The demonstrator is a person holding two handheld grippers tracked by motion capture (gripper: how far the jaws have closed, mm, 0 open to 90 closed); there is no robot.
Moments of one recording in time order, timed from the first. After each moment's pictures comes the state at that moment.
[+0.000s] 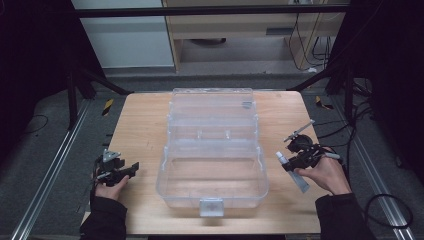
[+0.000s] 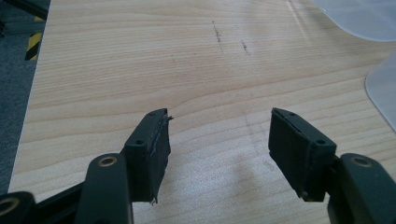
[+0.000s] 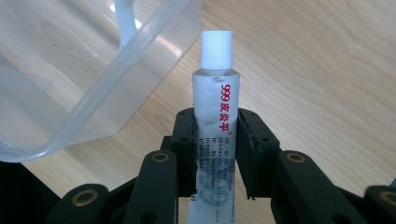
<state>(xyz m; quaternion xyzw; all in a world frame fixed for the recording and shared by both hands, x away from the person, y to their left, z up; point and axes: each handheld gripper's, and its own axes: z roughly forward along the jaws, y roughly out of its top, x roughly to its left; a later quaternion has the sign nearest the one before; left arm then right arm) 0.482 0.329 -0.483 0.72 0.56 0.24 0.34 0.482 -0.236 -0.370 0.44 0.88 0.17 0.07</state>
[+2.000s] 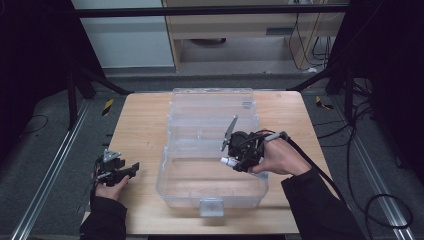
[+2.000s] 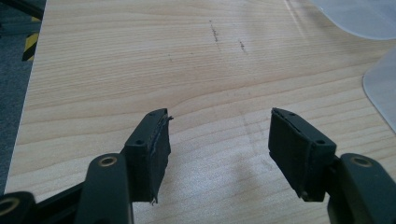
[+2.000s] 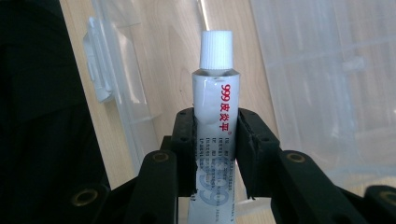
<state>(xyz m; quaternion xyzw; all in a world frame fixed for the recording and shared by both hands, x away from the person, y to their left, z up) 0.482 0.329 -0.483 0.72 0.56 0.24 0.34 0.473 -0.085 -0.310 0.12 0.98 0.13 0.06</state>
